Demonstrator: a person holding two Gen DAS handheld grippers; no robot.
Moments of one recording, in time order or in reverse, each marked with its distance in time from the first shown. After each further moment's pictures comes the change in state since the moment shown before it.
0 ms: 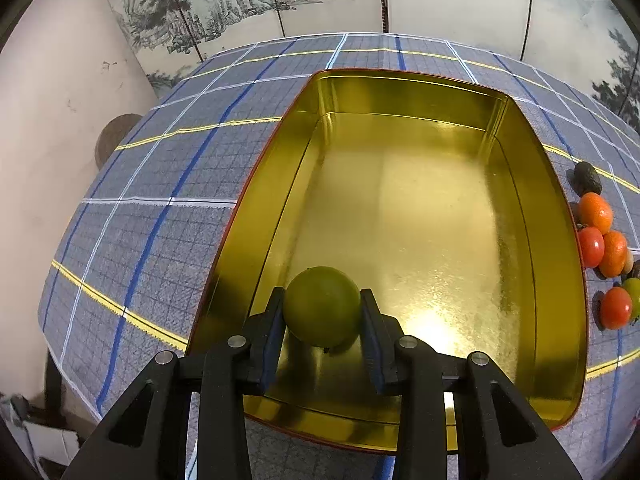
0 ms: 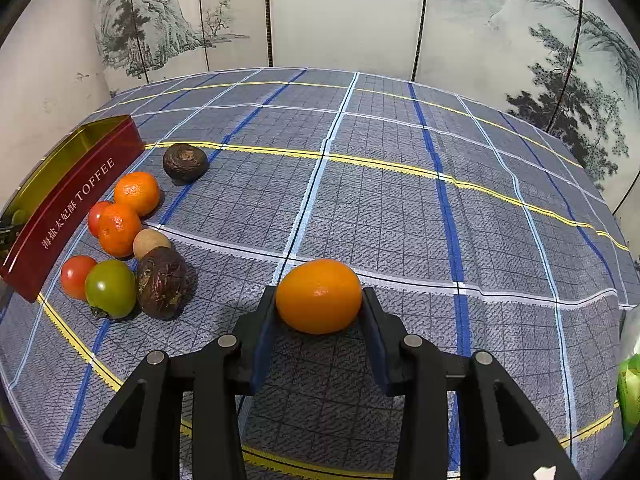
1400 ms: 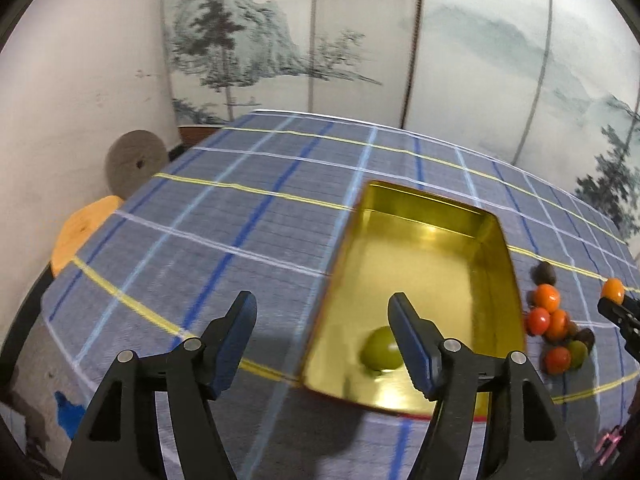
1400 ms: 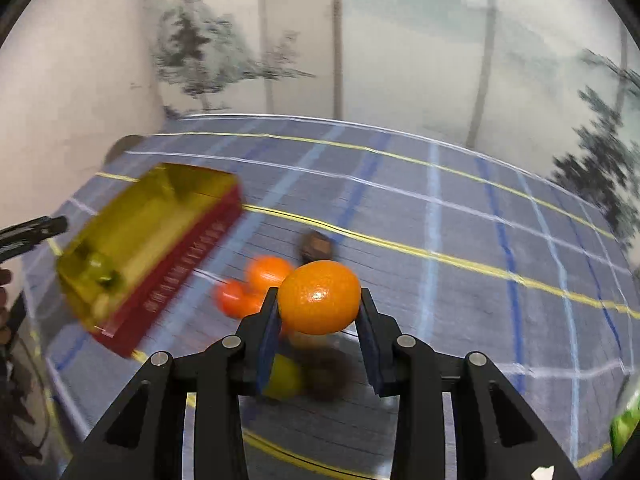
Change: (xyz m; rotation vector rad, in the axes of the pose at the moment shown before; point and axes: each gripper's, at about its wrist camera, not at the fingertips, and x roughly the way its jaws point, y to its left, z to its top) left arm -0.076 0.071 -0.005 -0.192 -0.258 -0.079; right arm -0.048 0.086 0.057 -0.113 -0.122 0.163
